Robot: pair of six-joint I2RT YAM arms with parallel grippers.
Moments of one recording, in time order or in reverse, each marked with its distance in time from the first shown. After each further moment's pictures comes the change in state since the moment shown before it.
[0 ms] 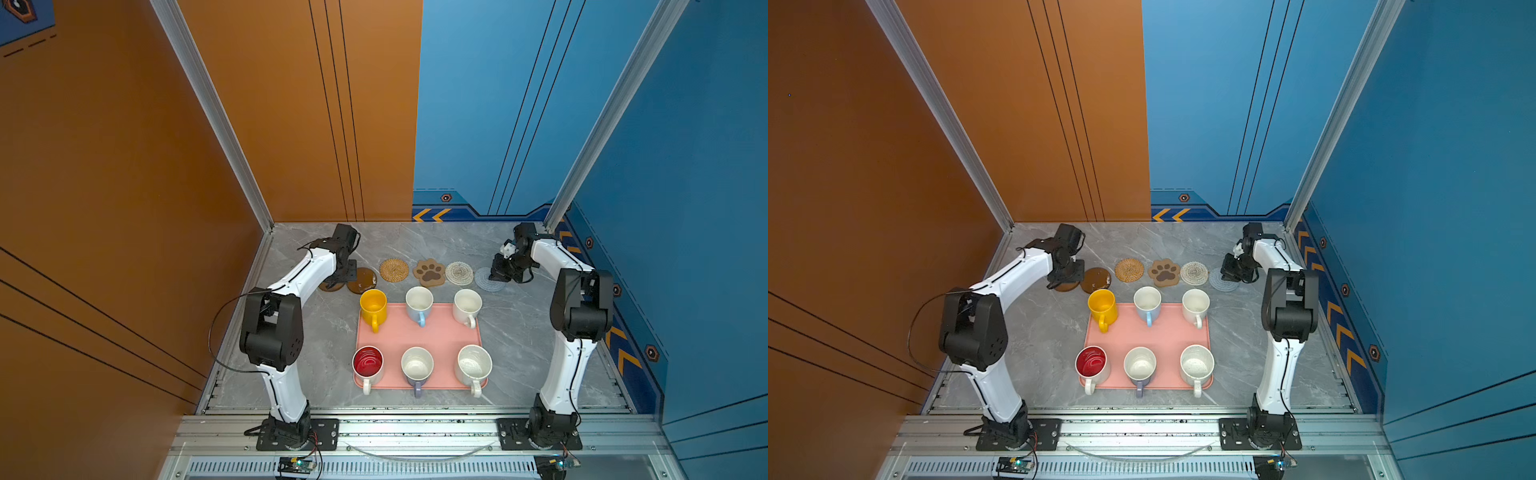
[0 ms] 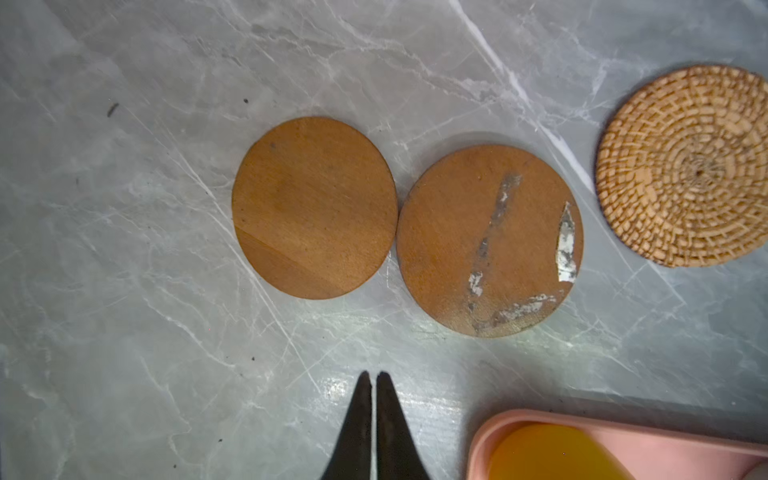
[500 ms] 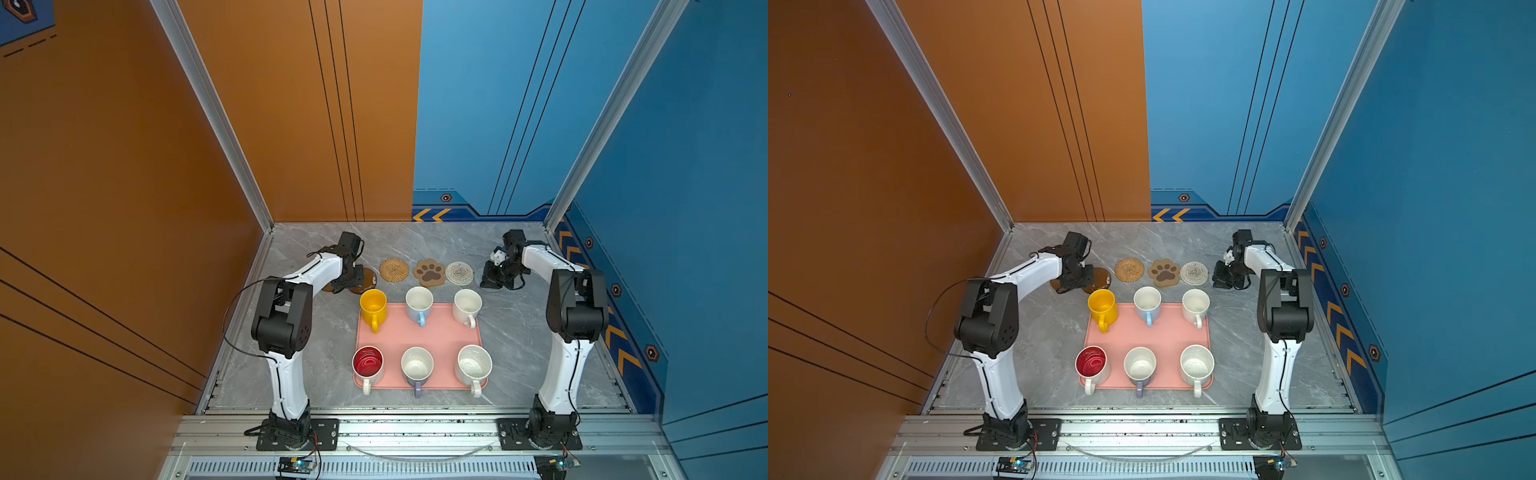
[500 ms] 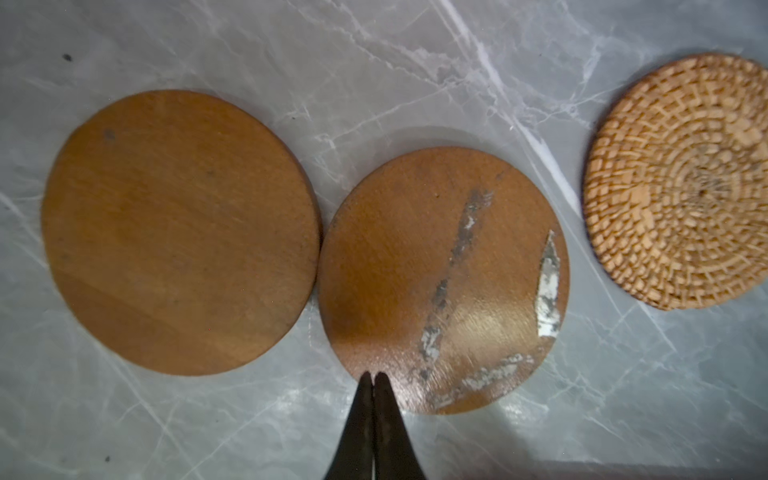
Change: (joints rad) left arm 0.006 0.136 -0.018 0.148 0.133 -0.053; right arm 0.052 -0.020 -0.092 0.048 -0.015 0.015
